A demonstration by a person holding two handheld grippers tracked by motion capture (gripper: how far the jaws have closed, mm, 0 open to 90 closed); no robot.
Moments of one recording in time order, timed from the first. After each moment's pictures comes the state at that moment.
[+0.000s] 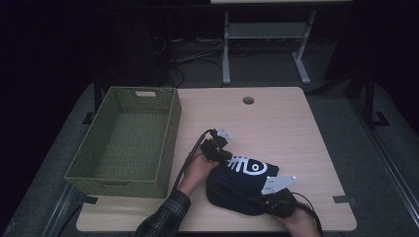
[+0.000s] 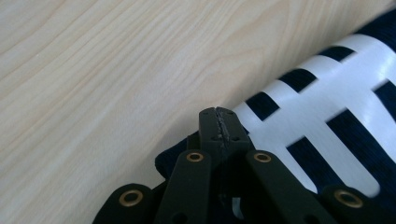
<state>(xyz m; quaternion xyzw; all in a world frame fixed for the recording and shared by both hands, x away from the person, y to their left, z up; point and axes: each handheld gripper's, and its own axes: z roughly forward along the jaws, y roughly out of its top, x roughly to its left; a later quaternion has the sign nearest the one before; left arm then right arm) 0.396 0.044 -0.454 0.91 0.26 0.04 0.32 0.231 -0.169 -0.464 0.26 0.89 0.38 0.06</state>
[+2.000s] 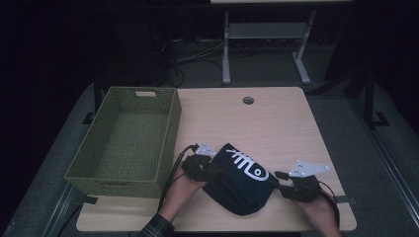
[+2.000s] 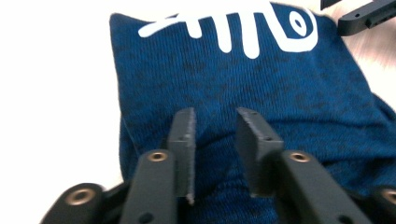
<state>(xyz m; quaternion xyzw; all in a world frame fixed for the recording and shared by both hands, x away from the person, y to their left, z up) 0.319 0.094 -0.422 0.88 0.29 0.05 0.37 0.257 -0.239 -0.450 0.35 0.83 0.40 0.16</state>
